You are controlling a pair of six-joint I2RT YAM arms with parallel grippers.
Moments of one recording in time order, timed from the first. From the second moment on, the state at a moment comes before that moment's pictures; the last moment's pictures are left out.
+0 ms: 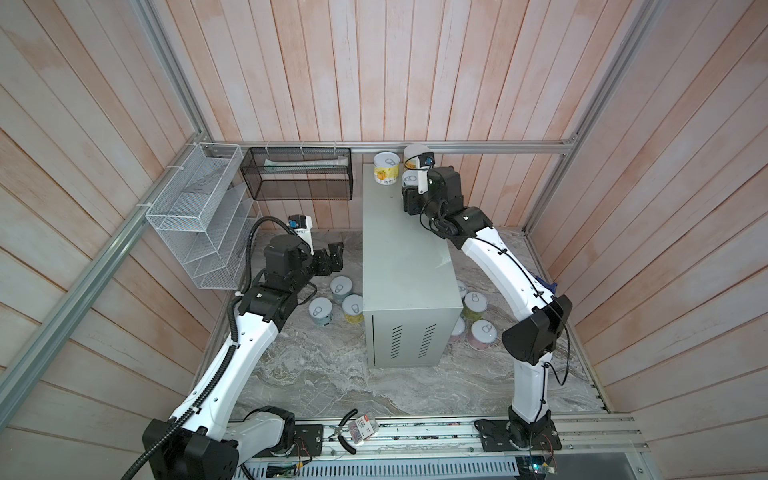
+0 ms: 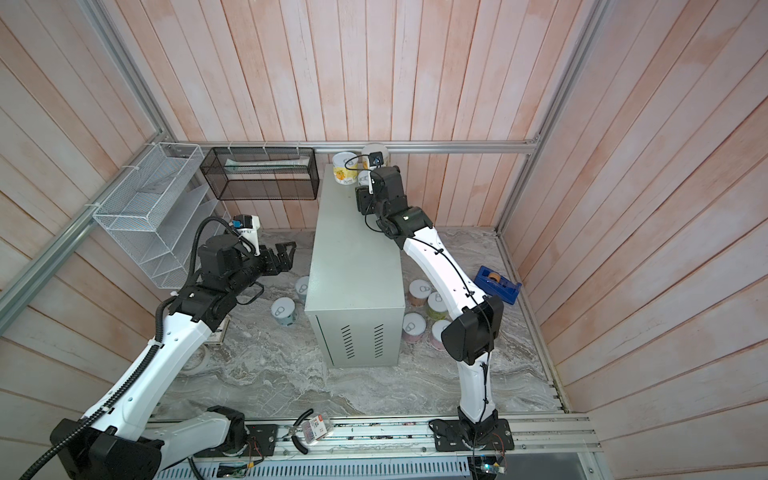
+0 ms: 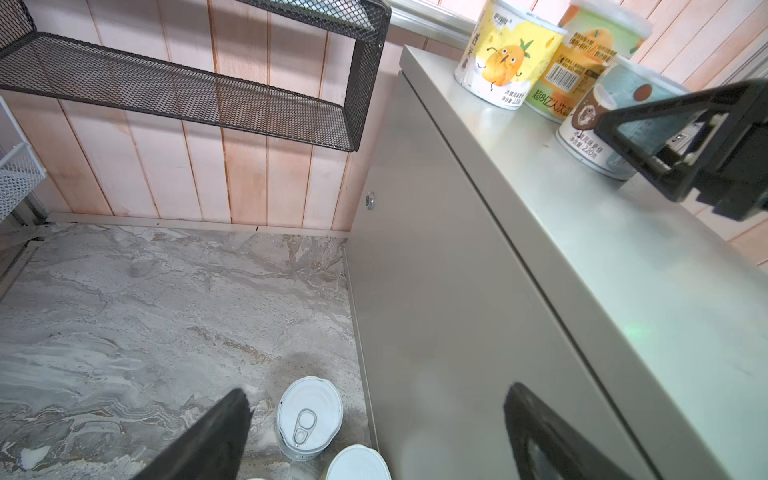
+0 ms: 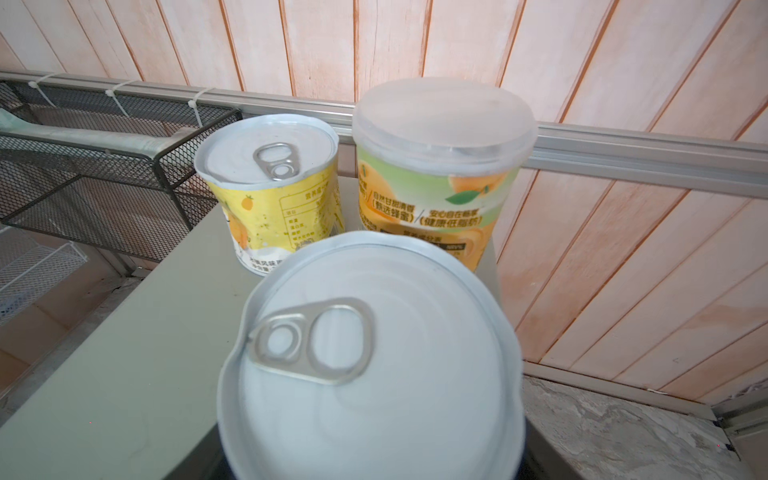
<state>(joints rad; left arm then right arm) -0.27 1.17 1.16 -0.32 0.05 -0.28 0.58 2.01 2.23 -0.50 0.28 0.08</state>
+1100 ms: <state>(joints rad) -0.27 1.19 1.14 -0.31 0.07 -0.29 0.56 2.03 2.22 -0.44 0.28 0.08</state>
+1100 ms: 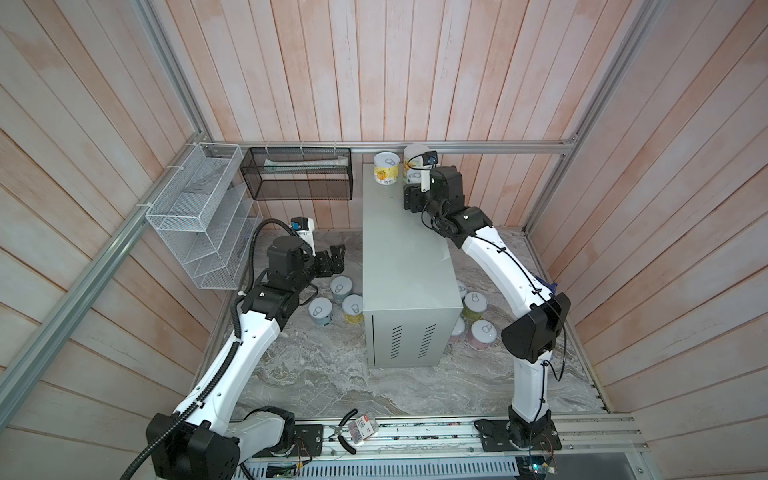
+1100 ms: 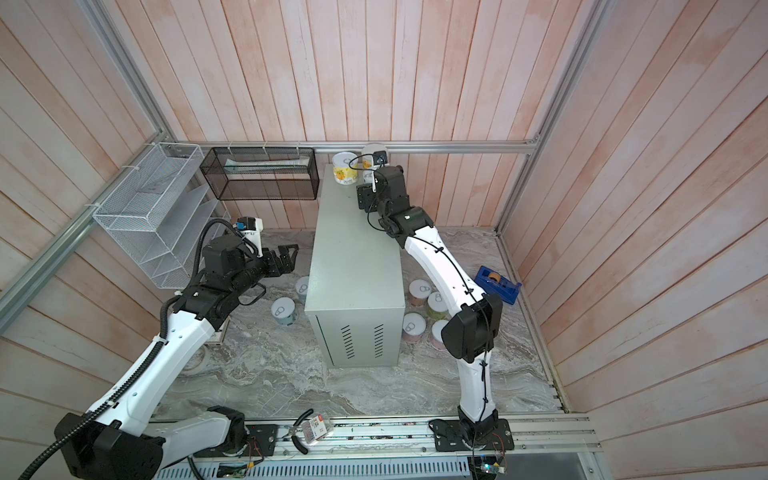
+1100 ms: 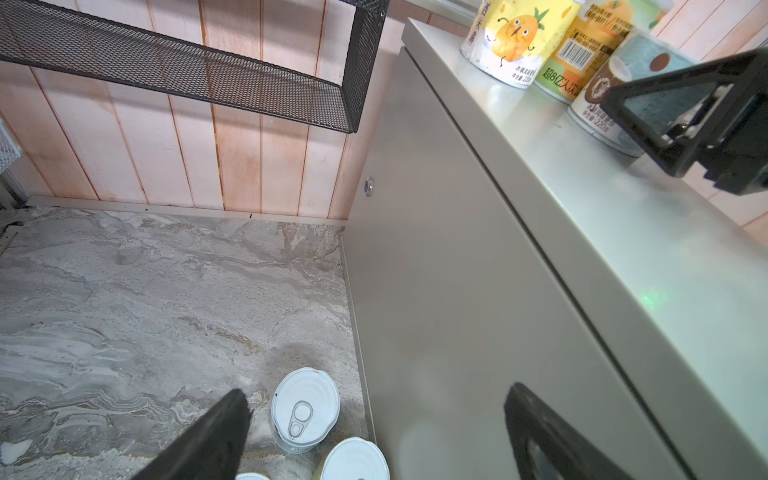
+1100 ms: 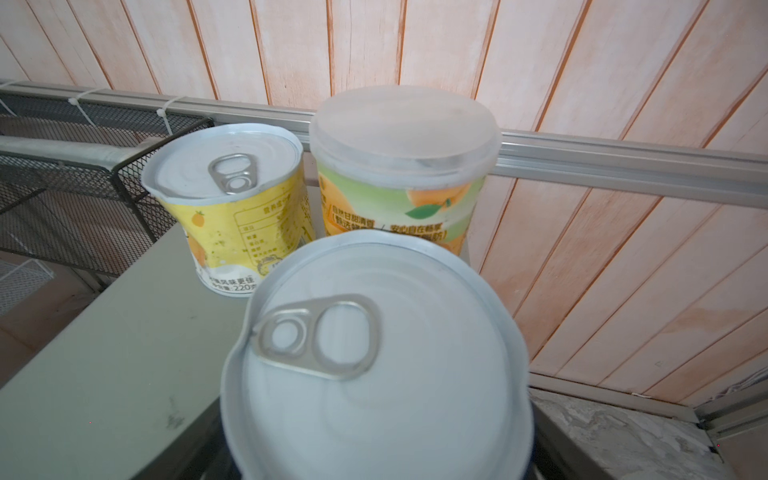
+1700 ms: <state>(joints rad) -0.26 1.19 1.14 -0.30 0.08 -0.30 0.55 1.91 2.22 -0.51 0.17 0.13</state>
